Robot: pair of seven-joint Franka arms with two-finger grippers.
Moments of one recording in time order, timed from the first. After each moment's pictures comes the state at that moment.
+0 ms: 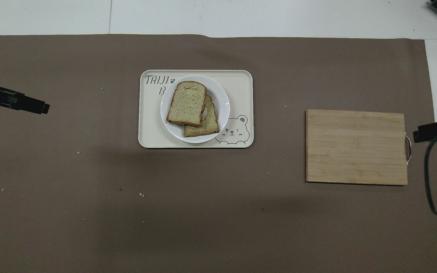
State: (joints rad) left arm -0.11 0.09 0.12 -1.43 -0.09 1.54 0.31; right arm -0.02 -0.08 -0.01 -1.56 -0.03 1.49 -0.02
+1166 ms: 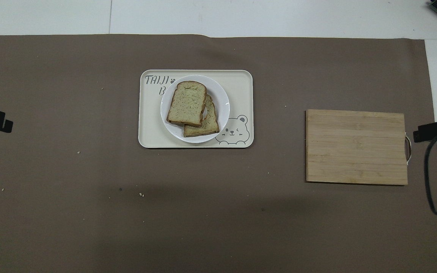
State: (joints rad) left arm -0.11 0.05 0.09 -1.37 -0.06 1.36 0.07; right arm -0.02 -0.08 -0.01 -1.56 -0.03 1.49 -0.02
